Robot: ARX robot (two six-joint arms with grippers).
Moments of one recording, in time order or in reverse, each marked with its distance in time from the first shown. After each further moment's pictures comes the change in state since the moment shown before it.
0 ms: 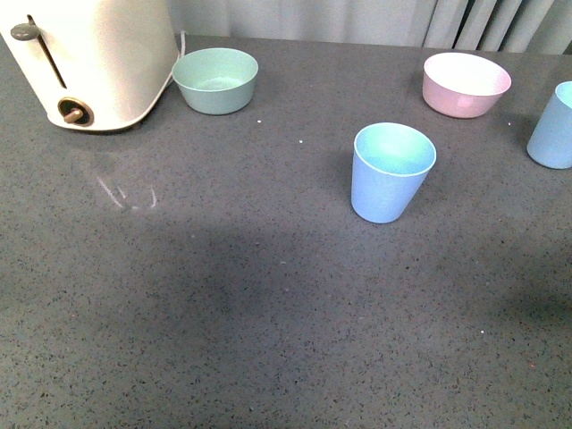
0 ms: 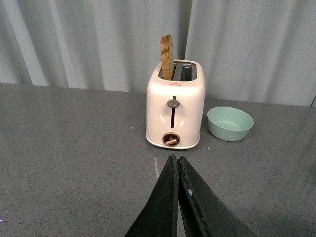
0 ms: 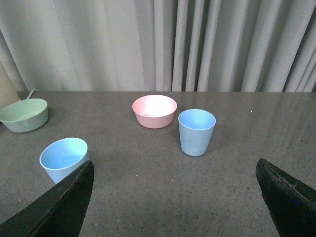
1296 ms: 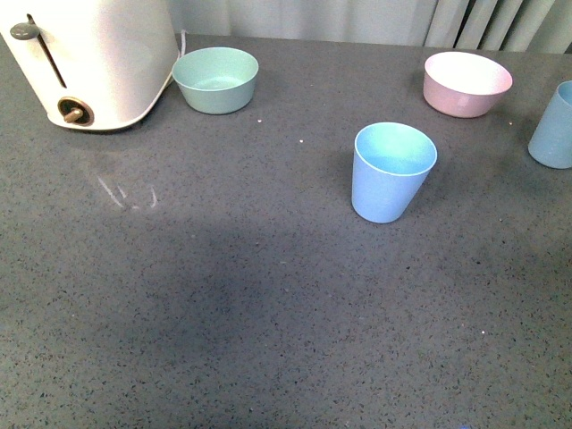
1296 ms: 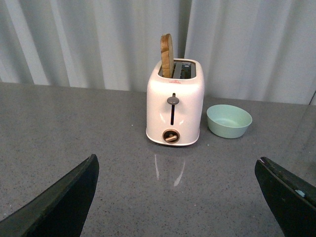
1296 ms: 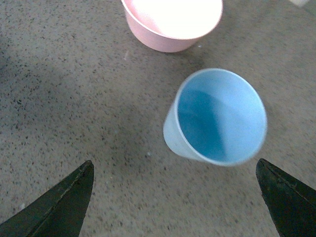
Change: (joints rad) left arm 0.000 -0.174 0.000 -0.183 0.000 0.002; right arm -0.200 1.801 1.014 0.054 -0.310 -0.640
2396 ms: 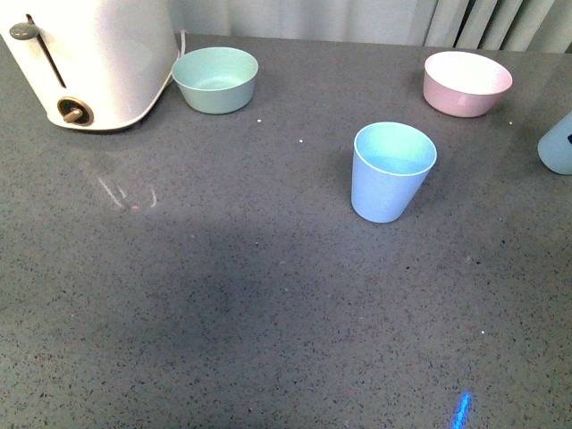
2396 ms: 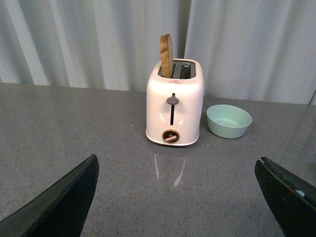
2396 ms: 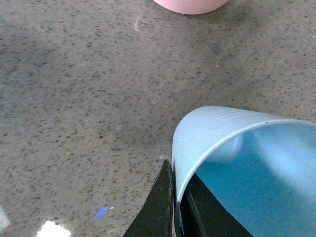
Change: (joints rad) left arm 0.000 0.000 0.000 0.000 0.000 0.000; right arm 0.017 0.191 0.187 -0.161 0.002 0.000
